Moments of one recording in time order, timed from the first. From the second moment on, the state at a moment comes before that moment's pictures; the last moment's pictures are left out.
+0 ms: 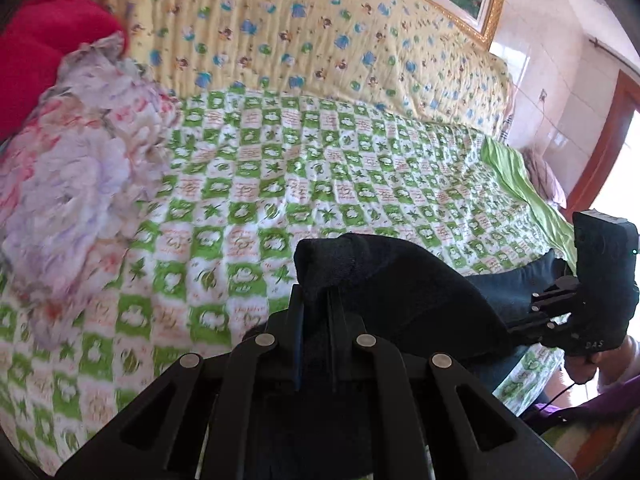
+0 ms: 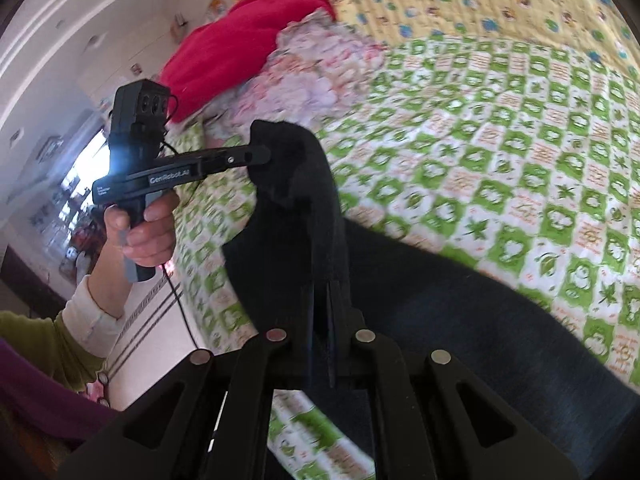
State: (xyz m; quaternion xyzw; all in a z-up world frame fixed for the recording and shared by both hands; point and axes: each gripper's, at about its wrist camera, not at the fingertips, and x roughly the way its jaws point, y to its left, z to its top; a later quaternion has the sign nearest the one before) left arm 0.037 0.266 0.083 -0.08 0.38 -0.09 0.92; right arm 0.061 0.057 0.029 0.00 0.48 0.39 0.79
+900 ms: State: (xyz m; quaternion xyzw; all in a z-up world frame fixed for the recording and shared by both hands) left arm -0.048 0.295 0.016 -0.16 0.37 -0.01 0.92; right arm 0.018 0.091 -0.030 -0.09 0.51 0.41 0.75
